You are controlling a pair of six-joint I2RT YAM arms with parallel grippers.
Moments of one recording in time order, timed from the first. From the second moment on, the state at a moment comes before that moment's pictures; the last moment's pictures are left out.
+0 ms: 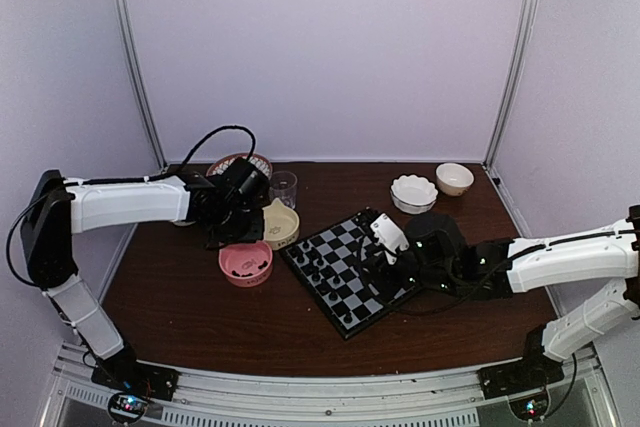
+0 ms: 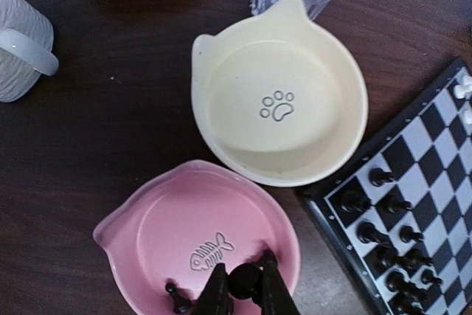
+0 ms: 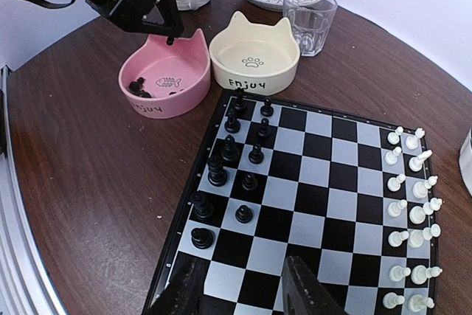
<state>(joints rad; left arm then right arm) -0.74 1.69 1.19 -0.58 -0.30 -0.68 1.06 1.32 0.73 0.05 0.20 0.15</state>
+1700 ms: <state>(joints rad) -1.13 1.69 1.22 -0.15 -0.12 -1.18 1.05 1.35 0.68 0.22 0.15 0.15</state>
